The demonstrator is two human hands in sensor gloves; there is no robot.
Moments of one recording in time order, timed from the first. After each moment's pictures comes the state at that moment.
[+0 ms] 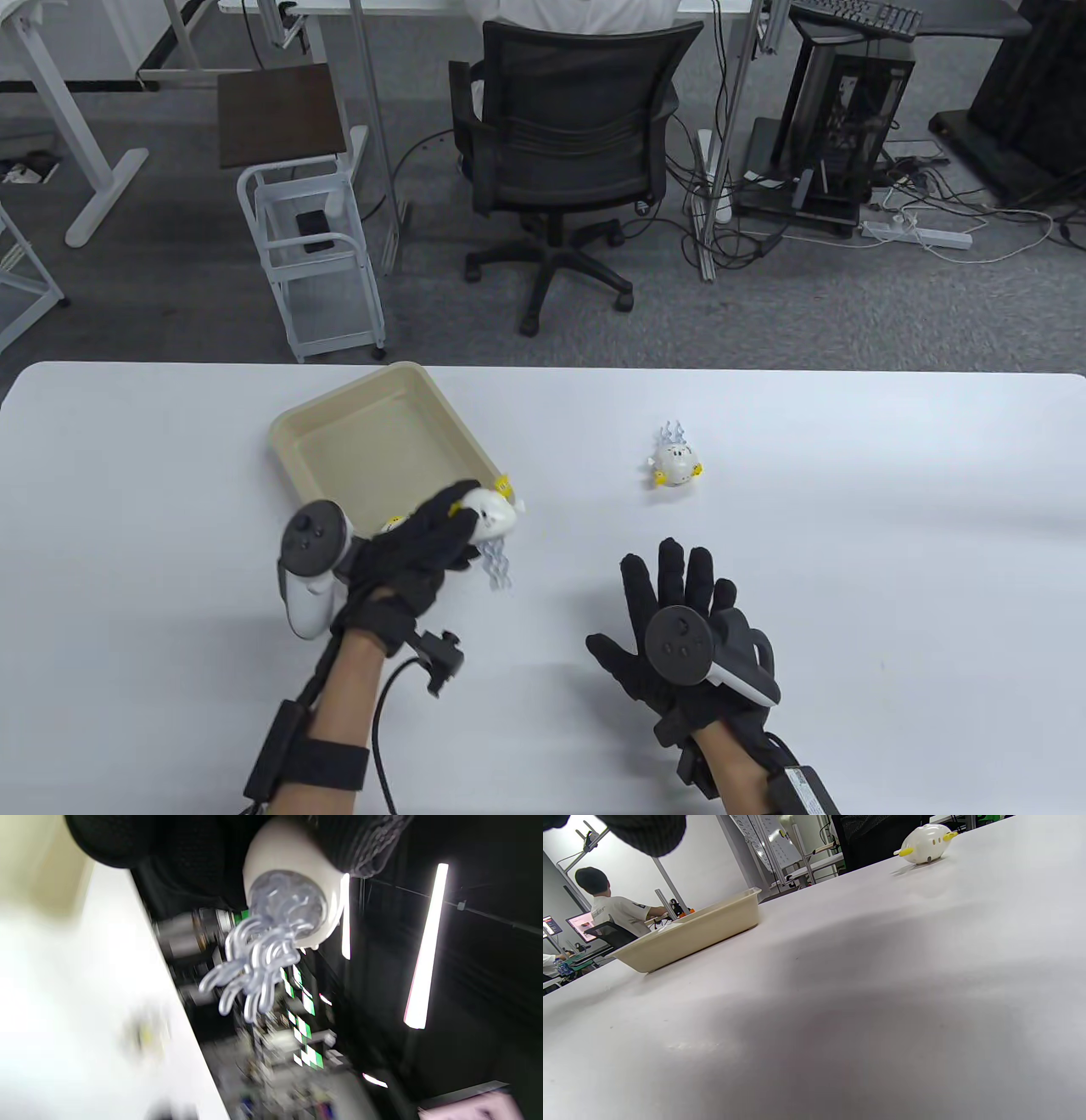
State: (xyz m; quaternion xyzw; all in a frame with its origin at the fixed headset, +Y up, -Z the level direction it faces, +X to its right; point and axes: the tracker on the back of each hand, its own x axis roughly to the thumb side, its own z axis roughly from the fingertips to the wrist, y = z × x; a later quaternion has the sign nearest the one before) left_hand -0.221 -0.633 -0.374 0.00 -0.09 0.58 0.81; right_hand 0.126 -0.743 -0.295 0.15 0.09 0.97 0.15
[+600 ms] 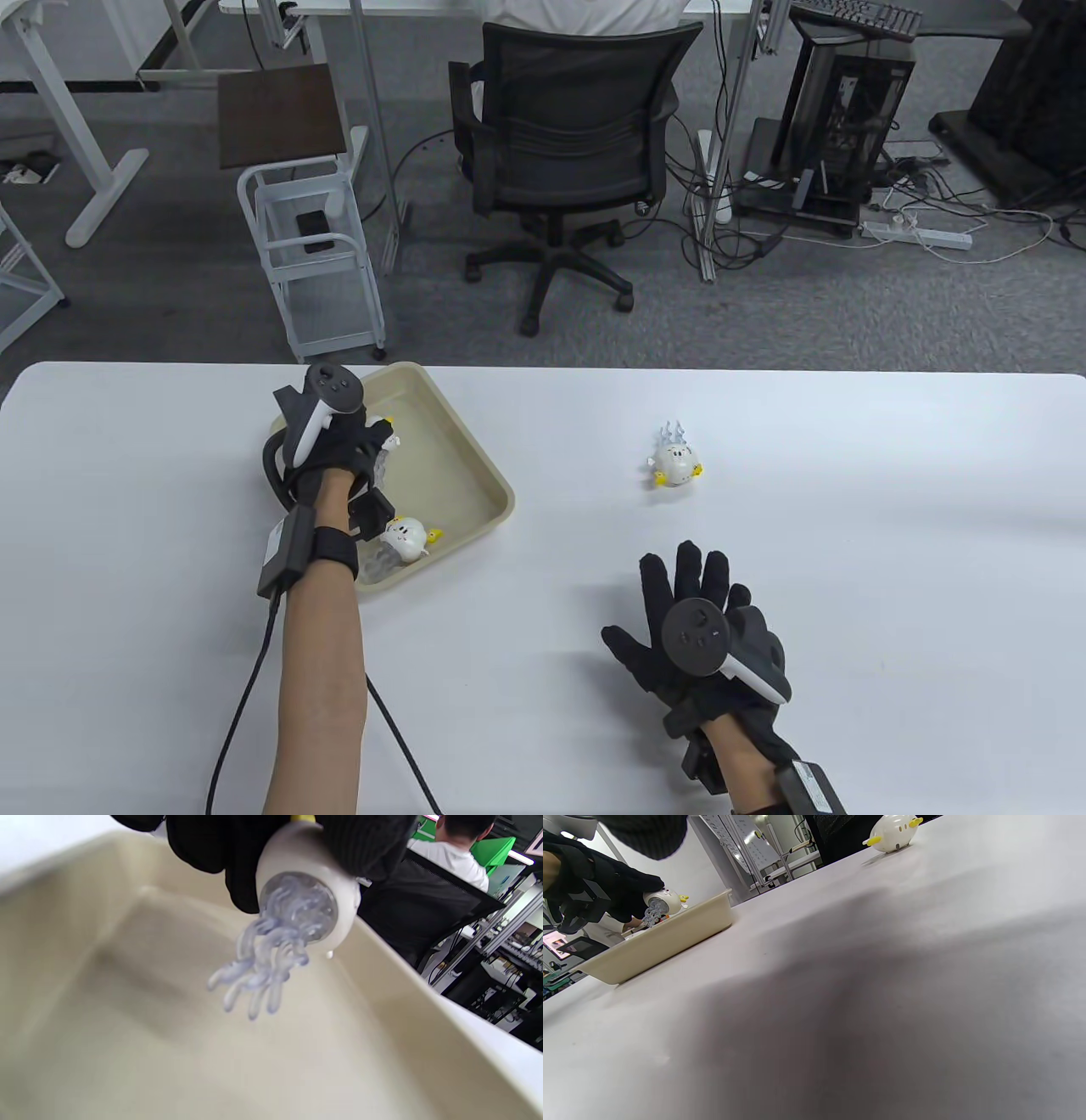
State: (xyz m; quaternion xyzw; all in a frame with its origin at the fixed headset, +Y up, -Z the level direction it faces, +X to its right) left_hand -0.271 -0.714 -0.543 -0.11 0.16 0.20 0.96; right_hand 0.143 -0.758 -0.304 0.11 0.11 0.97 0.17
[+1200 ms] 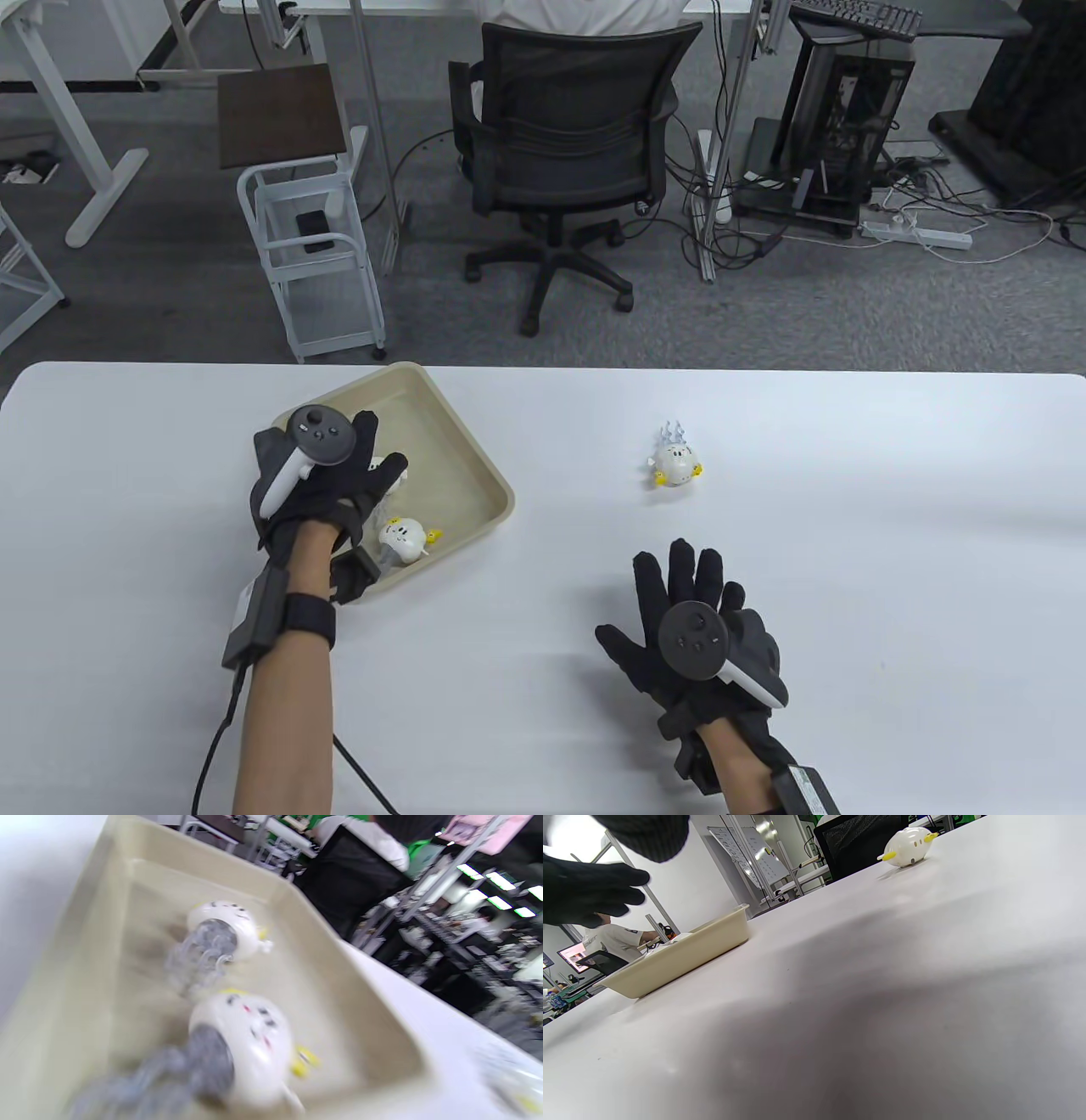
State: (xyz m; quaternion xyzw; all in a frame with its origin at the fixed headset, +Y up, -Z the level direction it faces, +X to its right) left_hand -0.266 -0.675 -0.439 -0.14 0.02 0.25 0.96; right_hand 0.136 -0.747 -0.299 0.12 0.08 0.97 0.18
